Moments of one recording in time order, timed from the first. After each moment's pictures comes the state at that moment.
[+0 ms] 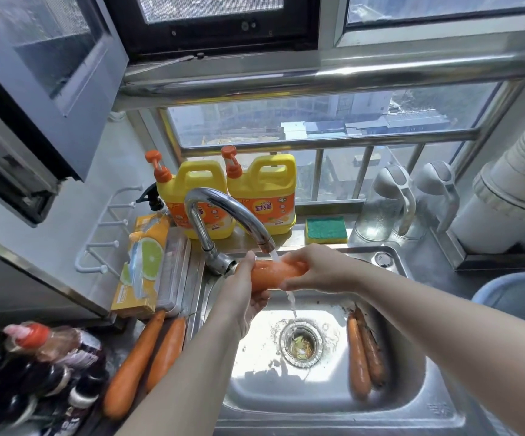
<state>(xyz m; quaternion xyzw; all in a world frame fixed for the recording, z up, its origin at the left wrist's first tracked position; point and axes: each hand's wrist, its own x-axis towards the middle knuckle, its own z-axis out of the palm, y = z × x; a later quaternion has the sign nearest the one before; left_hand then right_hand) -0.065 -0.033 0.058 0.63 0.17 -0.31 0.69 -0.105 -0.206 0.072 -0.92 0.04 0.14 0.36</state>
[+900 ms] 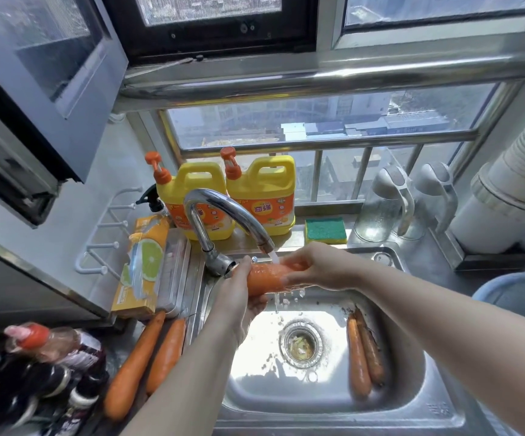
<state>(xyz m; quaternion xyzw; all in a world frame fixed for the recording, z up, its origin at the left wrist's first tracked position) -0.072 -0.026 0.060 0.62 0.17 -0.30 0.71 -0.106 -0.210 0.081 -0.90 0.02 0.17 0.41</state>
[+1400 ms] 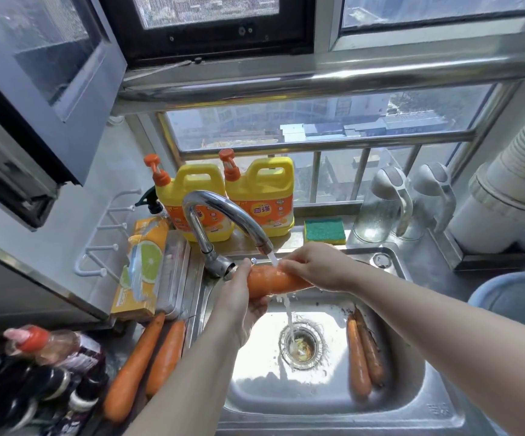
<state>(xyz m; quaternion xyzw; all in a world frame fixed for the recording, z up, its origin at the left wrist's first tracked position) -0.071 -0.030 0.057 0.60 0.20 -0.31 0.71 -0.107 -0.204 0.081 -0.93 0.06 0.12 0.33</state>
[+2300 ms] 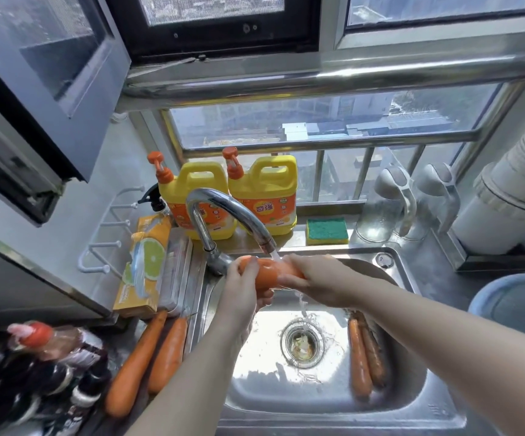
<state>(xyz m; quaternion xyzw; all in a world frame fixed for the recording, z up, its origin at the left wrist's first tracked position) -0.070 -0.028 0.051 0.67 0.05 -0.26 0.69 -0.116 -0.199 0.061 -0.96 0.00 0.14 0.26</state>
